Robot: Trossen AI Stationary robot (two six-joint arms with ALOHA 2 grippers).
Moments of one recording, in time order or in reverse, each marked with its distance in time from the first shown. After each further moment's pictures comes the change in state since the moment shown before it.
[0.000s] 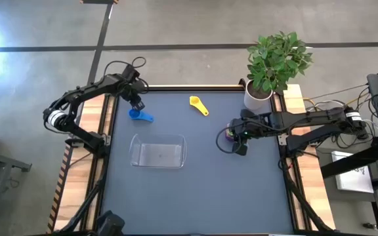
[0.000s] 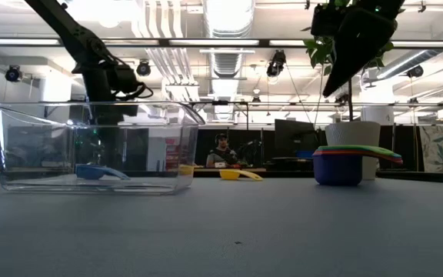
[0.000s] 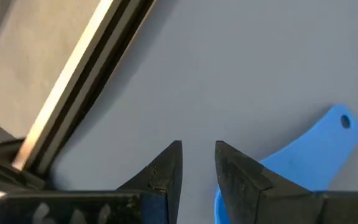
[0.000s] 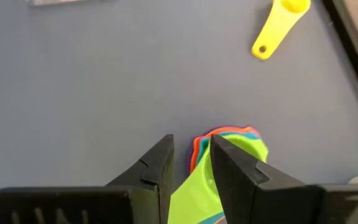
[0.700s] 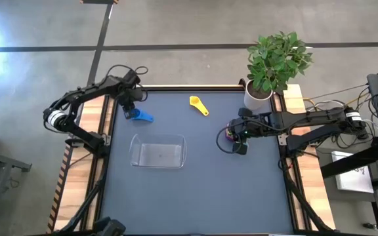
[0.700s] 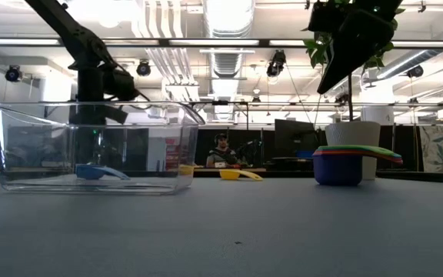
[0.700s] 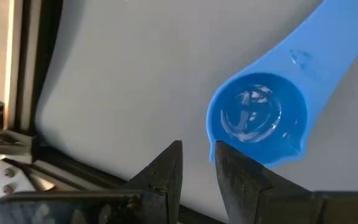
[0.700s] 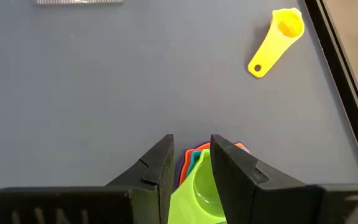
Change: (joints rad) left arm -0.024 -0.001 -0.020 -0.179 -0.124 0.163; right arm 0.000 0.000 0.000 0.028 0.006 -0.102
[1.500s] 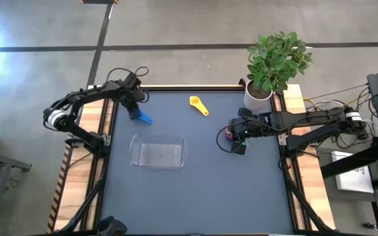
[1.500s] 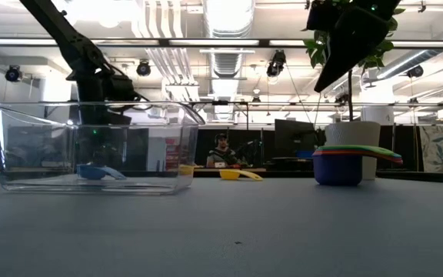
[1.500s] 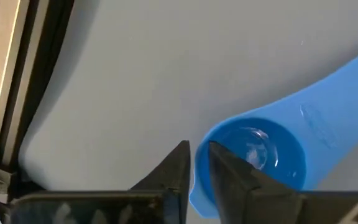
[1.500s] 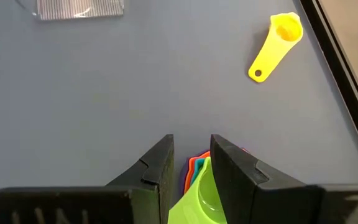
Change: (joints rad) left arm -0.006 0.006 -0.091 0.207 0.052 -0.052; right arm 0.000 0.000 0.000 0.028 -0.001 0.034
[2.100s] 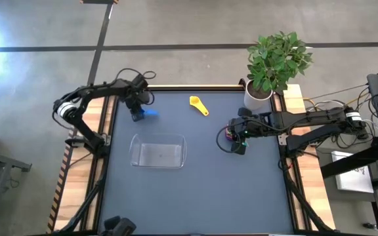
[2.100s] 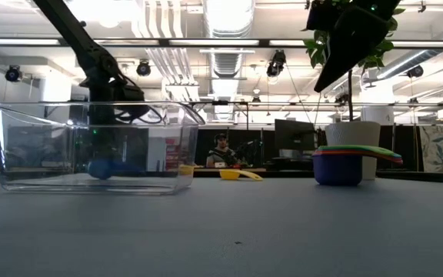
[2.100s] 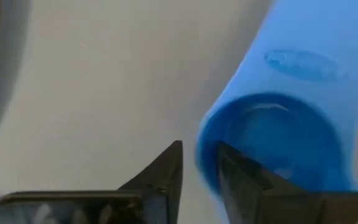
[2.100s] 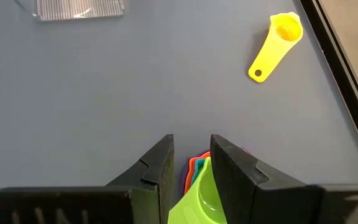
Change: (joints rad) left arm -0.047 0.142 0.089 -0.095 -0.005 -0.009; right arm 0.000 0.000 0.000 0.000 0.000 0.003
